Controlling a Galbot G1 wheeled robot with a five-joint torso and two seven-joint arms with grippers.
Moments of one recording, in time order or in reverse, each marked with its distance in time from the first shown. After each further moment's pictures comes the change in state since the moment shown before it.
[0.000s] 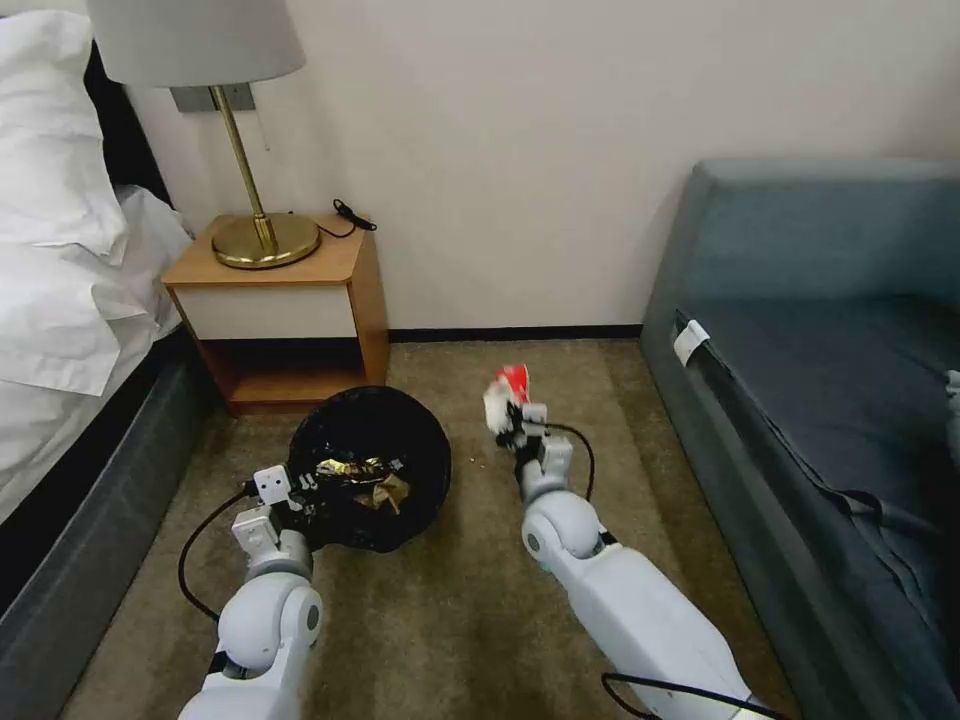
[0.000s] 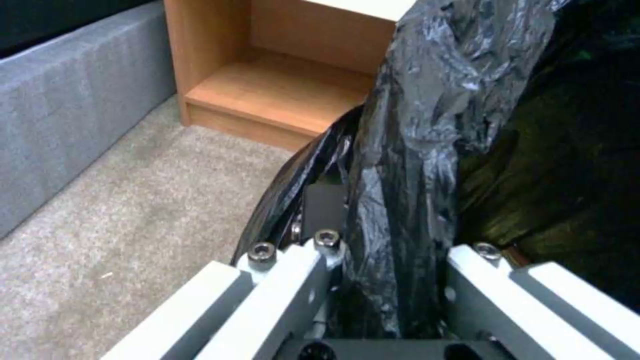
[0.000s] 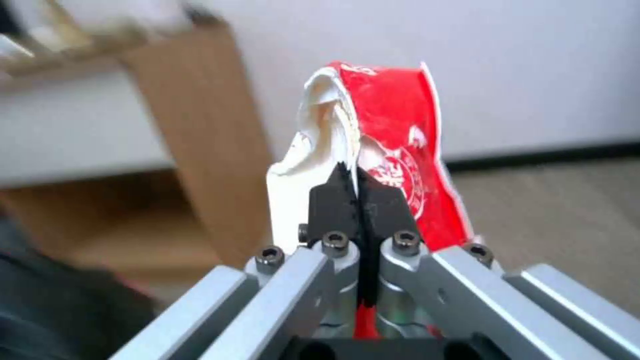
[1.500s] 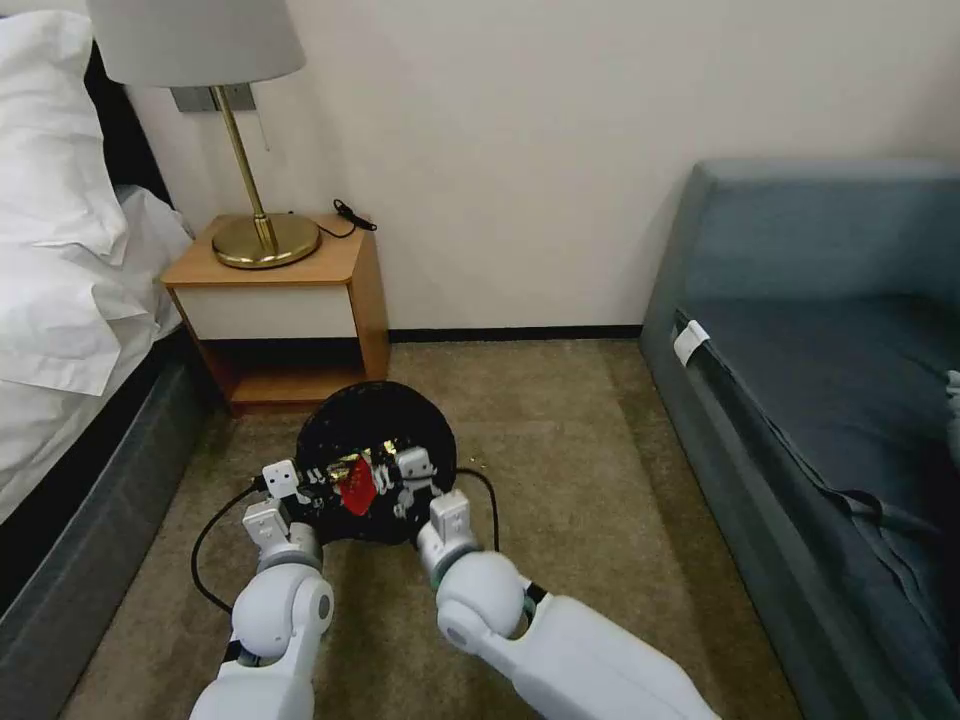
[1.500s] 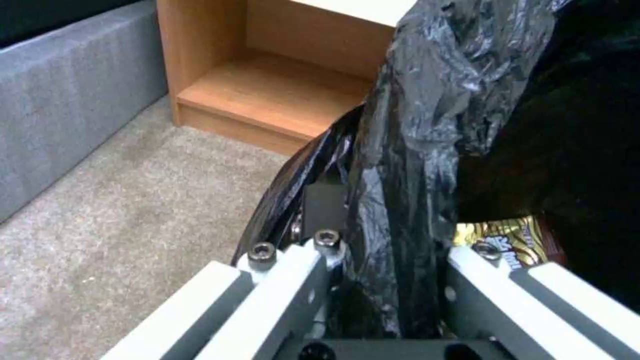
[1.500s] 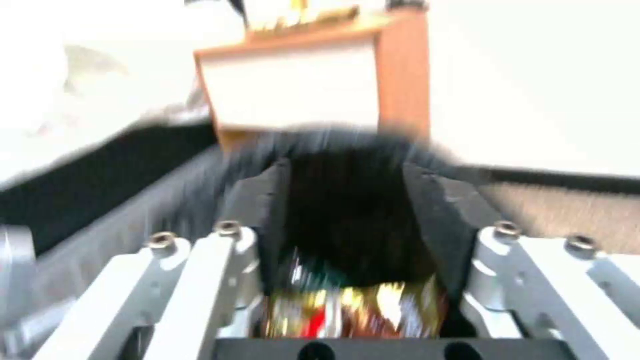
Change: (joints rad) left arm -0.045 -0.021 0.009 0.029 0.000 0.004 -0.009; right arm 0.013 -0.004 -0.272 0.184 -0.021 -0.095 0.045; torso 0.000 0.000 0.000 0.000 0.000
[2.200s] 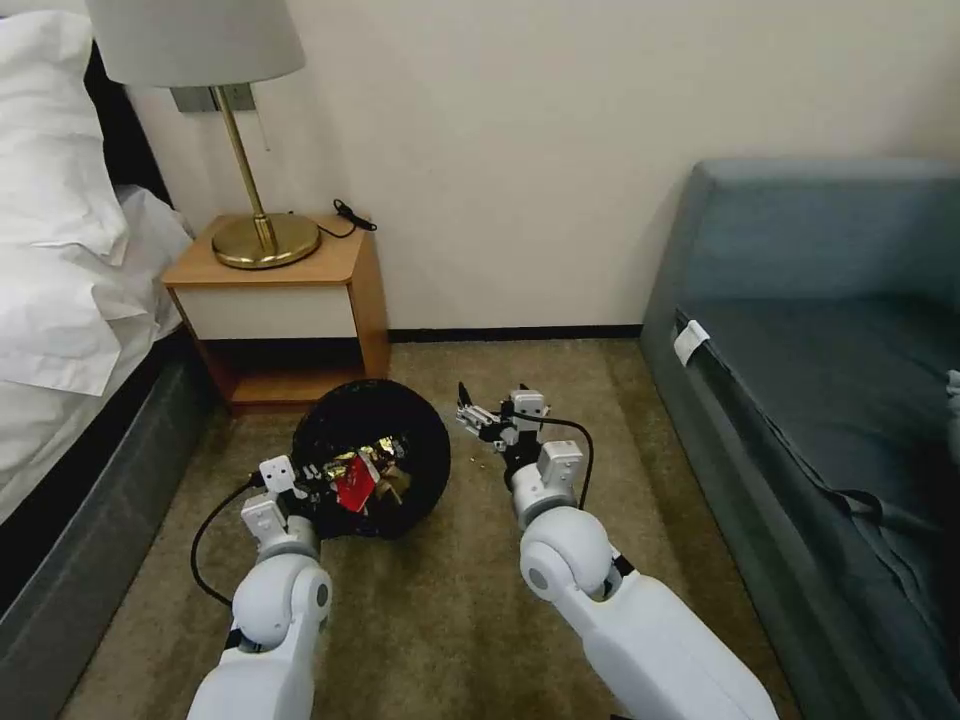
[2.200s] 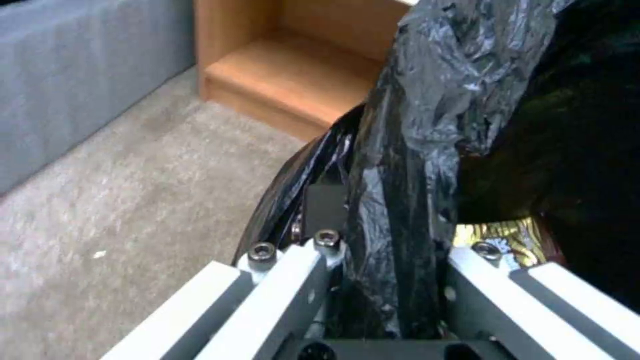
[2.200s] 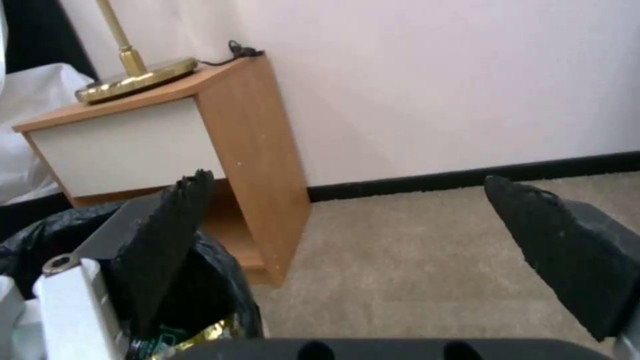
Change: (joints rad) left arm -0.104 -0.013 -0.045 0.087 -0.106 0.044 -0.085; right arm -0.160 -0.041 0.294 0.064 -0.013 0.018 0.006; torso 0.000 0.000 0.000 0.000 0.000
